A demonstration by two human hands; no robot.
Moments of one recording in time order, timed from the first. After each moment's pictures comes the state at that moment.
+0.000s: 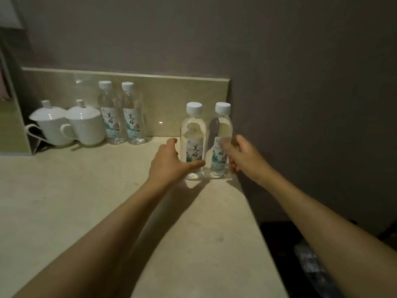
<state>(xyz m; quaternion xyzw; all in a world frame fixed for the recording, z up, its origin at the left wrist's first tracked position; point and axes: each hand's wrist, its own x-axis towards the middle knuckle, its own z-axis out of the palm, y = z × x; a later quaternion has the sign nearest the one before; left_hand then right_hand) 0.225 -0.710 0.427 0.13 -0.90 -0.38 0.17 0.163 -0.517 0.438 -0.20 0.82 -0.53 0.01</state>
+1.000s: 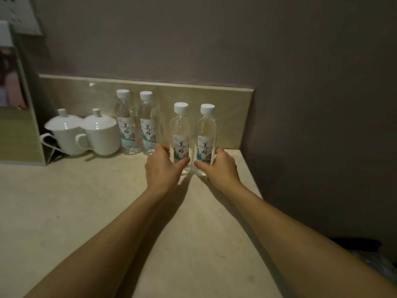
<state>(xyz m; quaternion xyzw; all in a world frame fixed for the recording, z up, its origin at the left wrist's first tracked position) 0.190 -0.768 0.418 0.23 -0.85 -0.38 0.29 0.128 -0.637 0.407 -0.13 0.89 -0.43 -0.08</state>
